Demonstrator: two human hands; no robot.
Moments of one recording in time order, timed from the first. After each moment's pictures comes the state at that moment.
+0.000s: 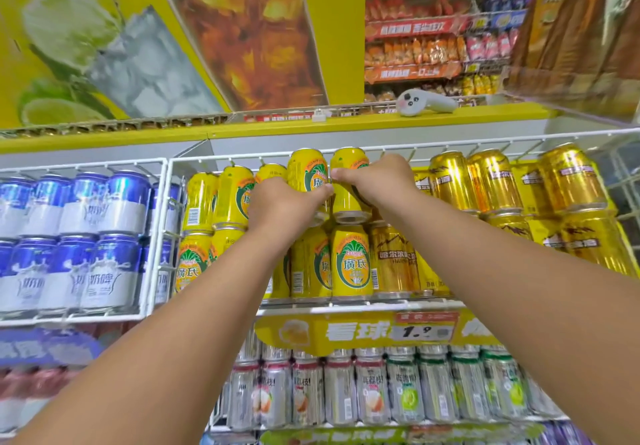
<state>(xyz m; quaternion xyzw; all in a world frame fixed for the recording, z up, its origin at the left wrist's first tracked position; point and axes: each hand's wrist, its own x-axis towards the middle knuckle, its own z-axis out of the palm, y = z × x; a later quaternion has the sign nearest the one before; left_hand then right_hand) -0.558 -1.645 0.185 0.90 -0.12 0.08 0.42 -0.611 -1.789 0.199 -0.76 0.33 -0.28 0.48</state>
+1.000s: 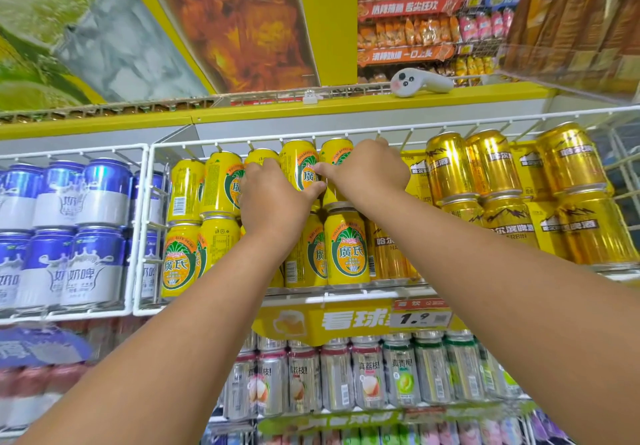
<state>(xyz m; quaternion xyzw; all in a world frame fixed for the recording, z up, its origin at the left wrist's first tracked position) -0.547 -1.649 0.155 0.90 -0.17 0.23 0.34 -0.604 -1.765 0.197 -0.88 0.38 -0.26 0.14</state>
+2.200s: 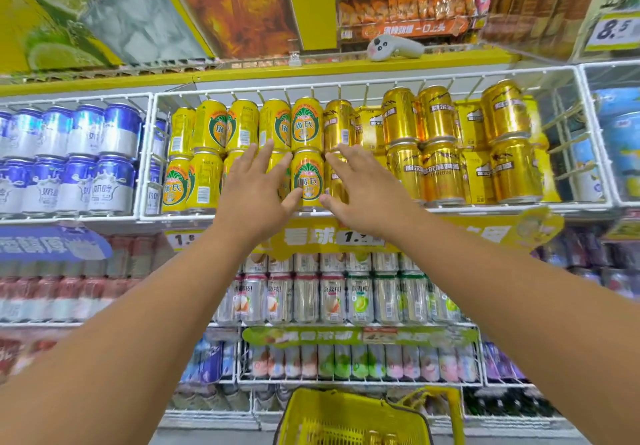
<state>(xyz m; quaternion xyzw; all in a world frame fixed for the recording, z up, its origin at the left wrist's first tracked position) -0.658 -1.601 0.103 0.90 -0.33 0.27 0.07 -0.769 -1.785 0.114 -0.98 0.06 -0.20 0.04</state>
